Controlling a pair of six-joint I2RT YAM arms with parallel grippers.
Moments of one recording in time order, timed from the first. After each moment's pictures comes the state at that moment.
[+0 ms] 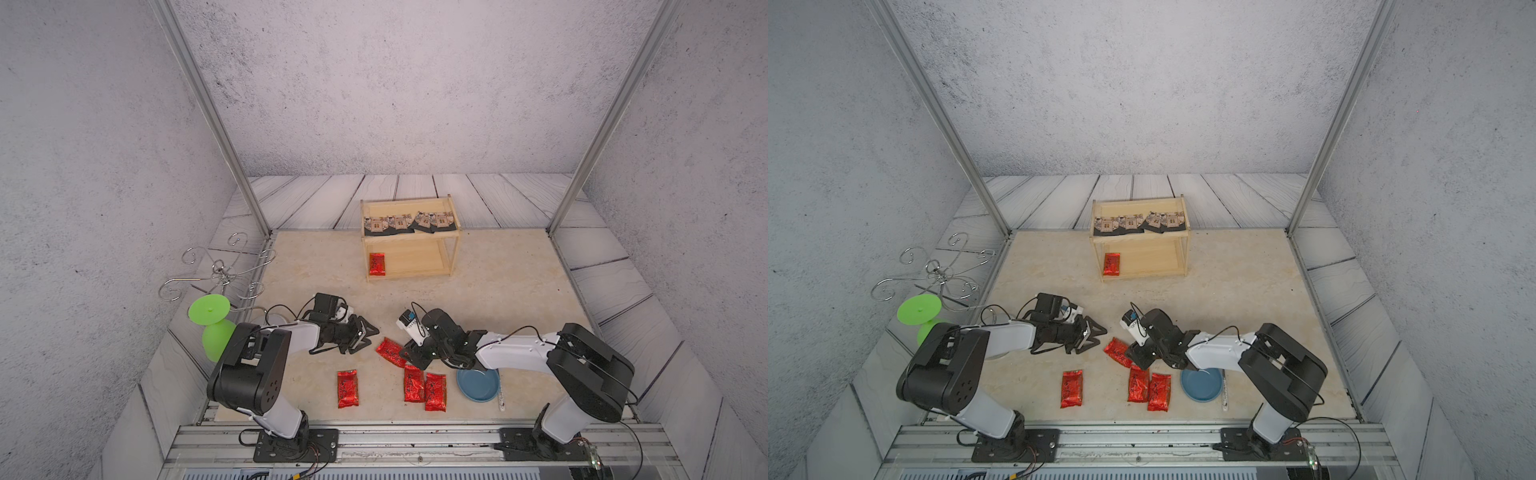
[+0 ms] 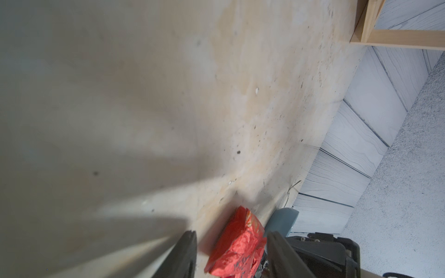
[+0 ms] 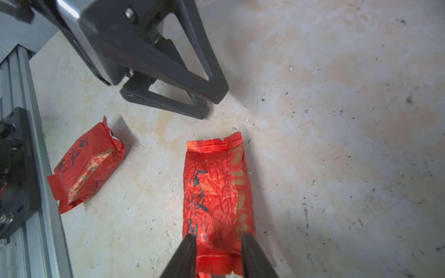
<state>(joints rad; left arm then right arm) -0.25 1.59 0.59 -0.01 0.78 -0.88 0.91 1.63 0.74 0.09 -0.26 0.17</state>
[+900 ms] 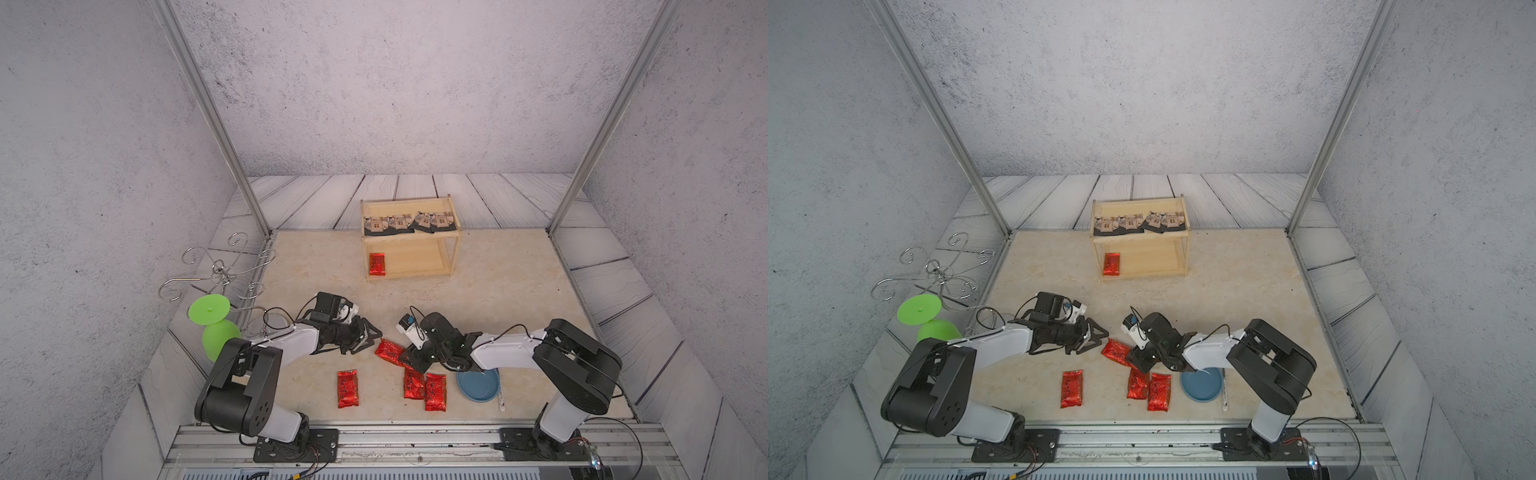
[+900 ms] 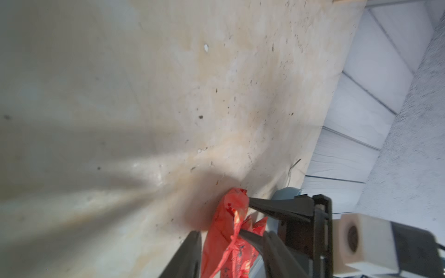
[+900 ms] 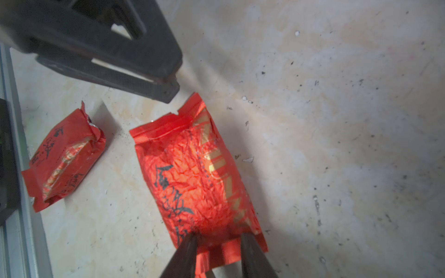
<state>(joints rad) -0.29 1.47 0.60 -0.15 0.76 -0.78 0.91 1.69 0.73 0.13 -0.27 0.19</state>
